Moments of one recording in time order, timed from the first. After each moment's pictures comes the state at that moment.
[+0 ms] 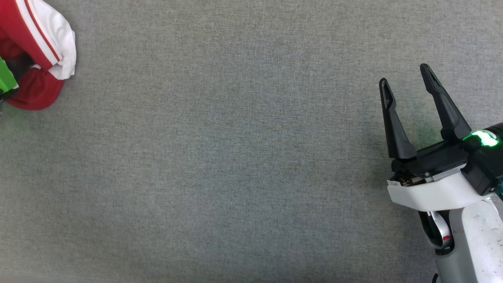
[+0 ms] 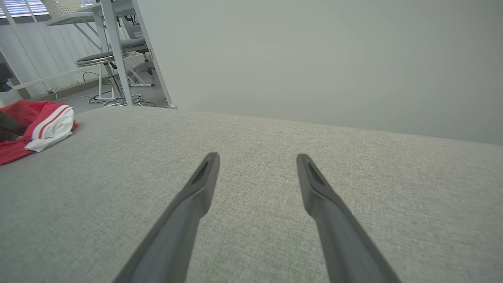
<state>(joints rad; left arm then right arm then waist) -0.98 0.61 -0.15 0.80 -0.81 -0.13 0.67 -0.27 -0.20 0.18 -0.20 0.14 0.13 -0.25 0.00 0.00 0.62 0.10</state>
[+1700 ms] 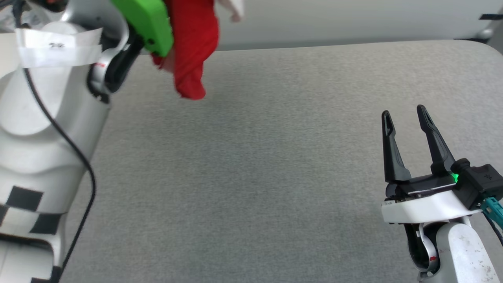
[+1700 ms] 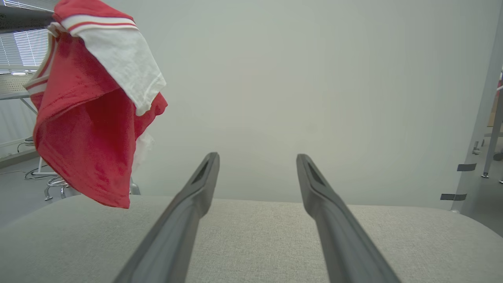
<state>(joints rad) -1.07 0.42 -0.52 0.33 -0.66 -0.07 0.21 -0.16 -0.07 0.08 -0.09 0.17 0.13 -0.26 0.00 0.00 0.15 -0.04</state>
